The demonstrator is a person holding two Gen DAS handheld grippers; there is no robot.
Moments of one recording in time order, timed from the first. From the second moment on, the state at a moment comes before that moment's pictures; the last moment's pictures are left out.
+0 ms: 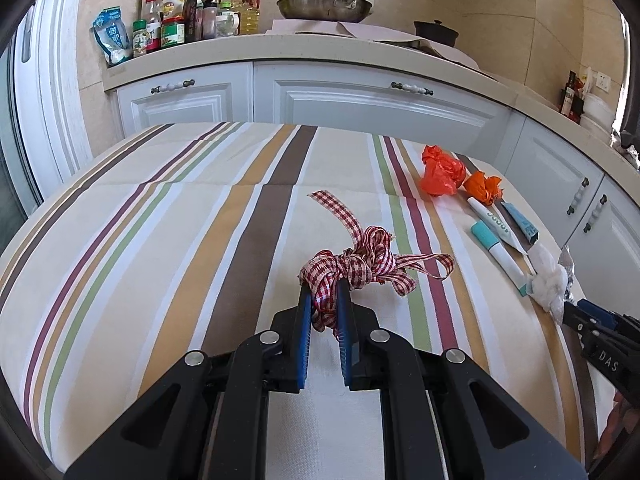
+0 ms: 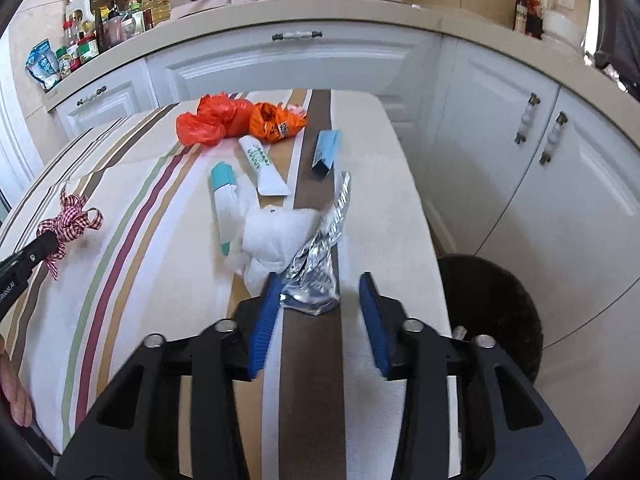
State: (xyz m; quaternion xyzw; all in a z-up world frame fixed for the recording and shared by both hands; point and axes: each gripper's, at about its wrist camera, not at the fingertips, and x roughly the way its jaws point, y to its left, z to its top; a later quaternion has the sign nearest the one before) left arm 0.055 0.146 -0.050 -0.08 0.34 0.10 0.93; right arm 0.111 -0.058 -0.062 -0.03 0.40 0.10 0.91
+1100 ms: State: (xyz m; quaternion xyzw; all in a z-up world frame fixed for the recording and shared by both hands) left arm 0.032 0.099 -0.023 -0.07 0.30 0.07 0.95; right arm 0.064 -0.102 -0.031 -0.02 0.32 0.09 0.94
